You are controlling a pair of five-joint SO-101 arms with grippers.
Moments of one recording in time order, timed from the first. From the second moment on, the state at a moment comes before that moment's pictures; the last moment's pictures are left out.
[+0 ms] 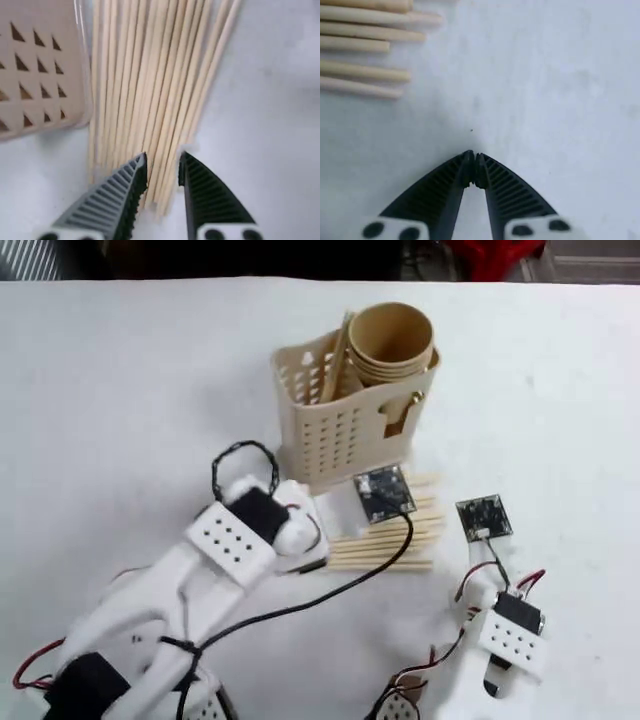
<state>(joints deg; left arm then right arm) 33.9 -21.8 37.2 64.9 -31.3 25.8 -59.7 85.8 50.6 40.7</state>
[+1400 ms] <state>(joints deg) 34.5 13.5 22.9 57.8 -32.1 24.8 -102.5 96.5 70.2 43.5</state>
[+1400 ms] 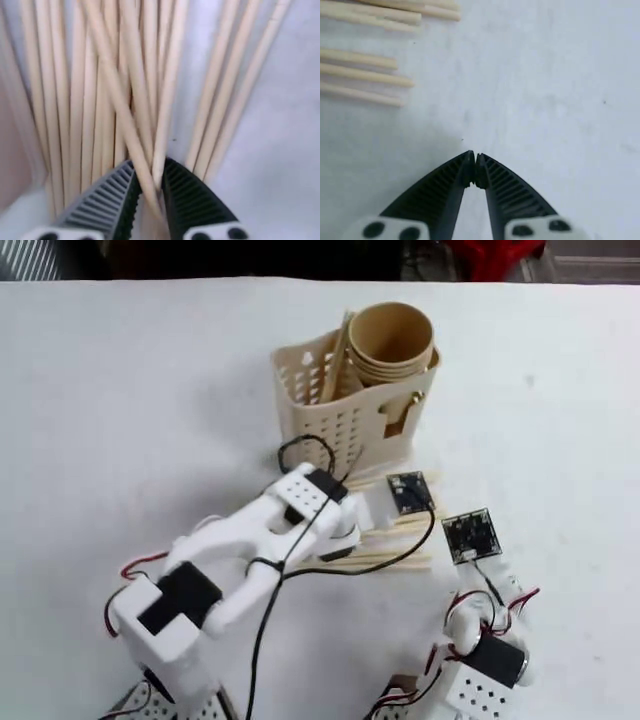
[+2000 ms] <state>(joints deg) 30.9 6.2 28.0 67.1 -36.4 24.8 -102.5 96.5 70.2 43.5</state>
